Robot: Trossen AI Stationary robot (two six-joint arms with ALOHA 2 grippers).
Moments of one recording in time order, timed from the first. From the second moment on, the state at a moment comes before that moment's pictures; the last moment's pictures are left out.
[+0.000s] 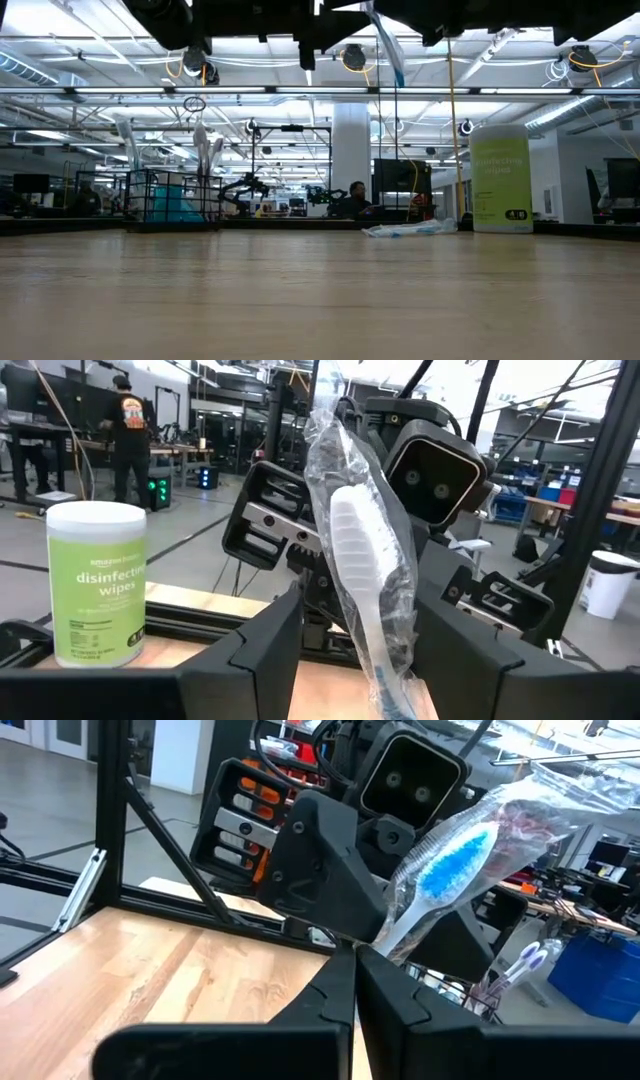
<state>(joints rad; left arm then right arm) -0.01 1.67 0.94 0.87 -0.02 -0.13 0.14 1.19 0.57 0.68 0.15 -0.25</state>
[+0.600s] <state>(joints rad) -0.01 1.65 0.94 0.86 0.03 -0.12 0.14 1.19 0.57 0.65 0.16 -0.23</state>
